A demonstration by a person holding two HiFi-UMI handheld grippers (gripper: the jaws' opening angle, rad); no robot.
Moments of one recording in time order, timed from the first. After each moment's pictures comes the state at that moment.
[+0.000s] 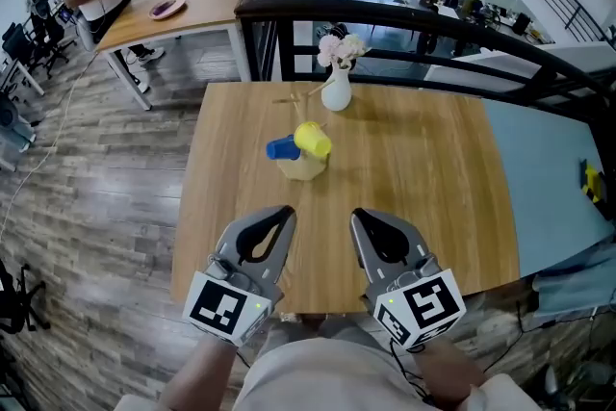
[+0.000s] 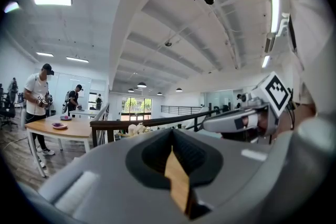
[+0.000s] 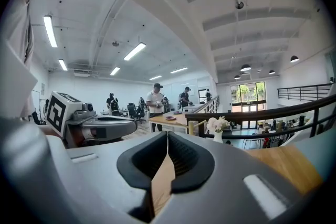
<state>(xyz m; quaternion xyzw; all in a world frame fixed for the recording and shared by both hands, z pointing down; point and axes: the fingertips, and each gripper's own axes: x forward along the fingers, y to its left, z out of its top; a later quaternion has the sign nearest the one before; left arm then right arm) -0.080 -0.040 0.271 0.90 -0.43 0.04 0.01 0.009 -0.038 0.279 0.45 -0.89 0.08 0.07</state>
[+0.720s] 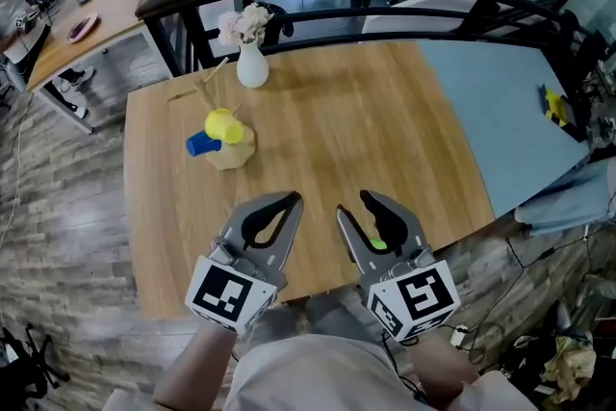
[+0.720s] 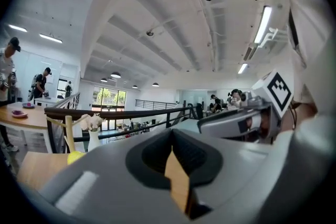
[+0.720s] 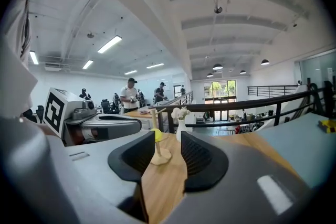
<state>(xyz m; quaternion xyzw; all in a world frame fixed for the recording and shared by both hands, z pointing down) 0.074 -0.052 0.313 0.95 -0.29 0.06 0.04 0.144 -0.028 0.320 0.57 -0.81 0.11 0.10</state>
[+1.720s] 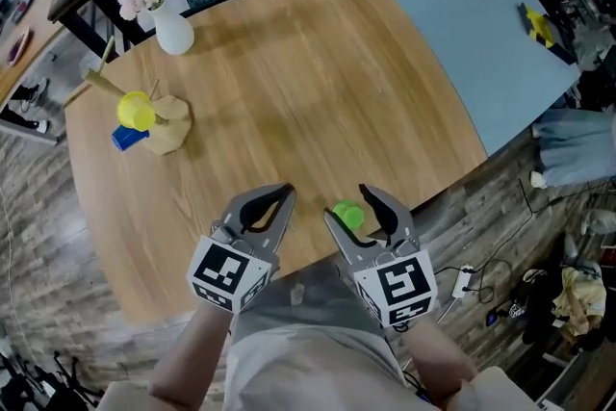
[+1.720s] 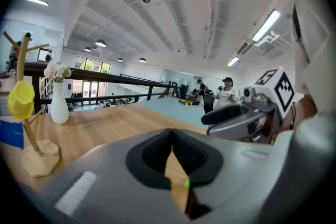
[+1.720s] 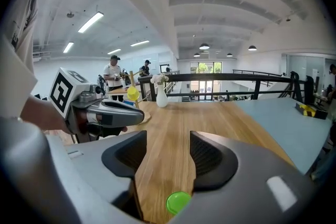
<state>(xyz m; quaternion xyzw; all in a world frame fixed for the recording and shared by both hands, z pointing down) 0.189 -0.021 0.472 0.96 -0.18 0.16 0.13 0.250 0.027 0.476 0.61 -0.74 0.20 0.19</state>
